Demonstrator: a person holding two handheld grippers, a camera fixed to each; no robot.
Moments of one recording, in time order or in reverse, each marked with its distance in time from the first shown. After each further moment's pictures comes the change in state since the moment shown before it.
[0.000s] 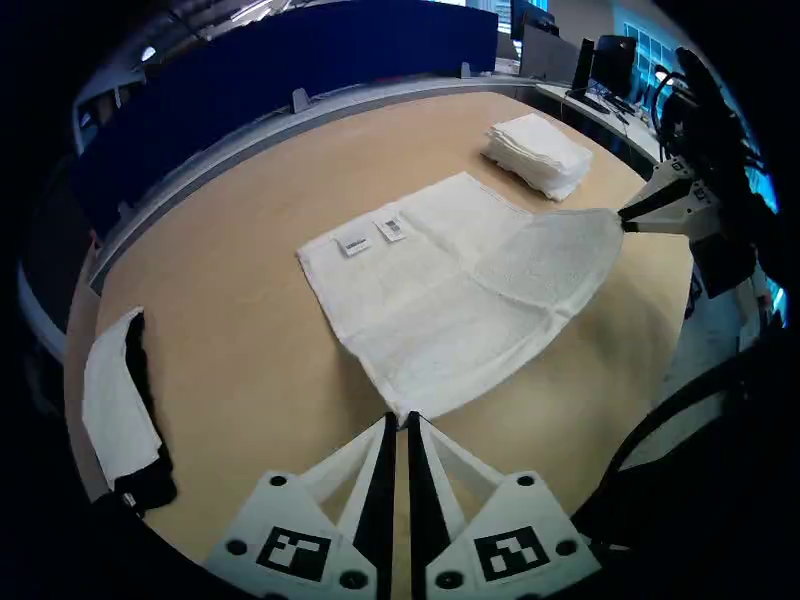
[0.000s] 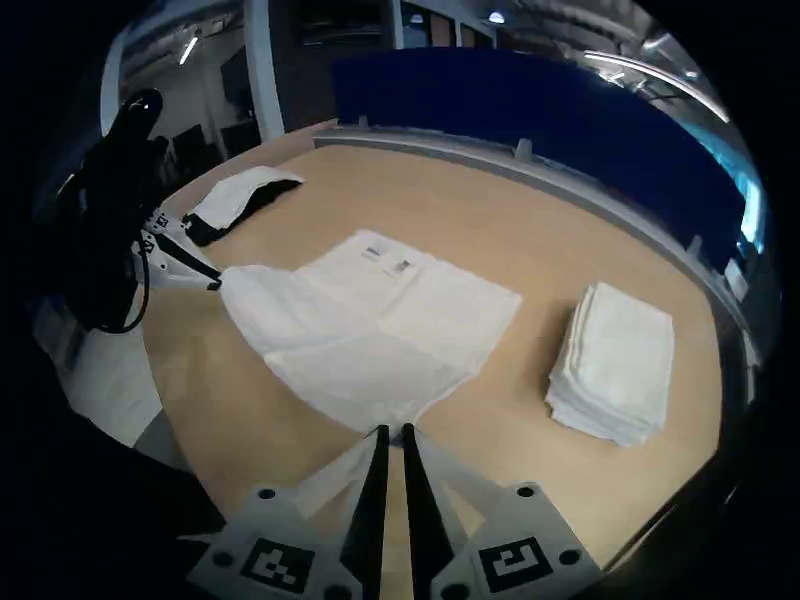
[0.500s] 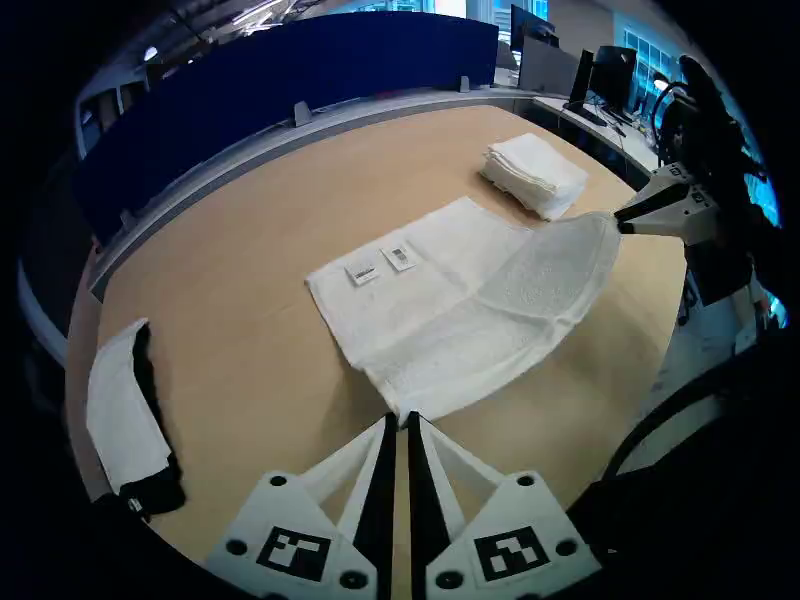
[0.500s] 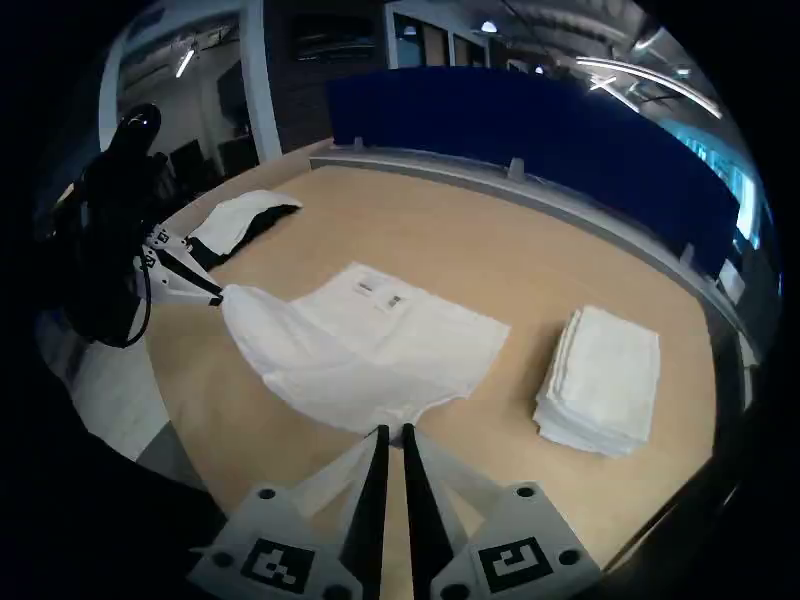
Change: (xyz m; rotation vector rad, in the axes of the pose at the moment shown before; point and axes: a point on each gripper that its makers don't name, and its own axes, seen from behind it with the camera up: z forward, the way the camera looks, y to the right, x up) left arm 0.024 -0.003 -0.017 -0.016 0.028 -0.012; right arm 0.032 0.002 -0.017 -0.005 0.052 0.023
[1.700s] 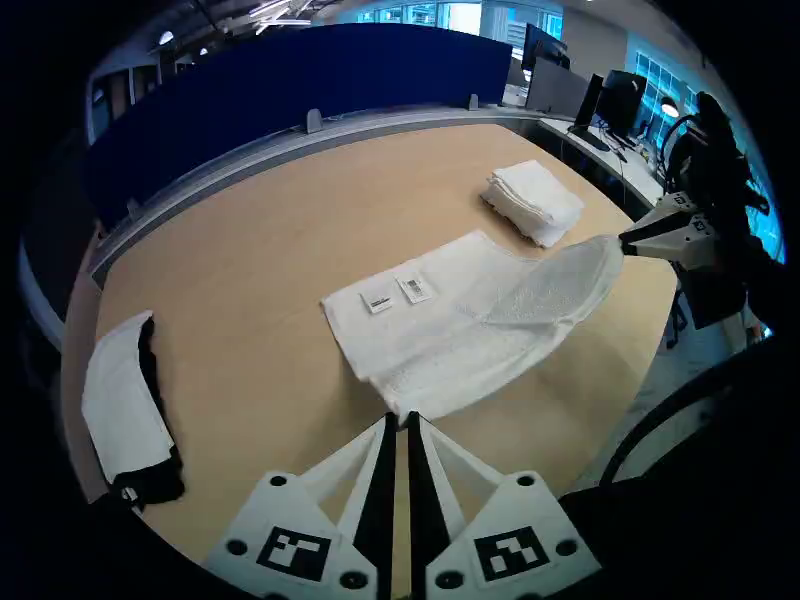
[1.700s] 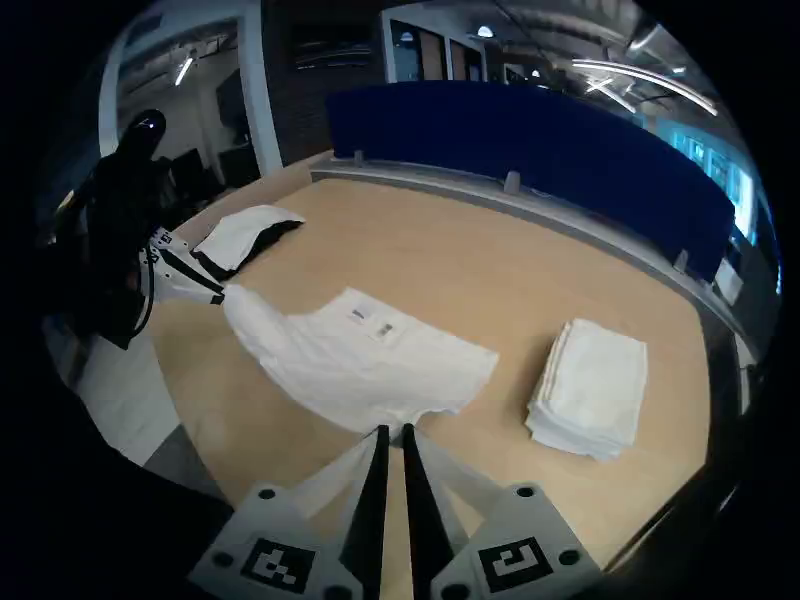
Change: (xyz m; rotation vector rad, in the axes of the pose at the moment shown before) left arm 0.015 -0.006 -0.029 -0.031 0.019 -0.069; right arm 0.017 -0.004 -0.023 0.002 0.018 0.015
